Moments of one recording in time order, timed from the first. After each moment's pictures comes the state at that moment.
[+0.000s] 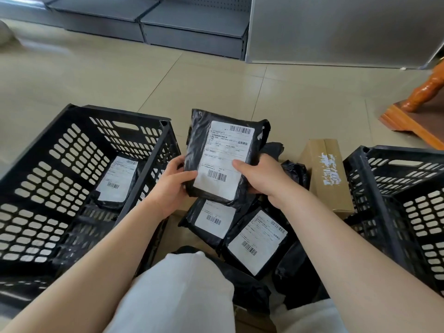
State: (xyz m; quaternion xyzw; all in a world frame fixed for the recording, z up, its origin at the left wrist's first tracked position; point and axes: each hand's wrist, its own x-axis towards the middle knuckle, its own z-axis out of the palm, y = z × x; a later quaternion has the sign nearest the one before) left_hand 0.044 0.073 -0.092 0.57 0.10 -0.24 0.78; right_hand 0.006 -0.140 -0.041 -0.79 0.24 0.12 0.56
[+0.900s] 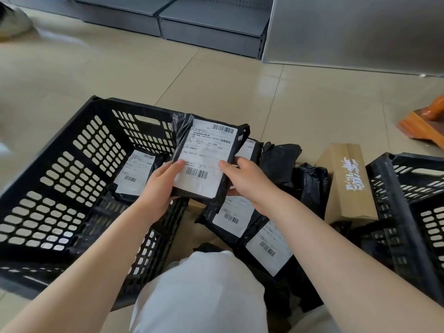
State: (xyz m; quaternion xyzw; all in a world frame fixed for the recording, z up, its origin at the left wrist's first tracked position) left_hand 0.034 0.136 -0.072 0.64 0.17 -0.18 0.73; right_hand 0.013 -0.055 -0.040 -0.75 0.16 0.18 0.61
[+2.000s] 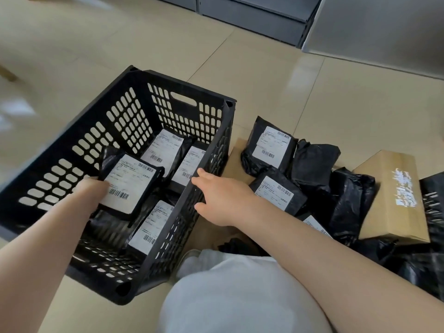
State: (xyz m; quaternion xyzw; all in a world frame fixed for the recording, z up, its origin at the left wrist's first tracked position) left_hand 0.062 0.387 -0.186 0.80 0.44 -0.12 0.39; right_hand 0.013 0.062 -0.048 -0.92 -0.21 0.31 0.10
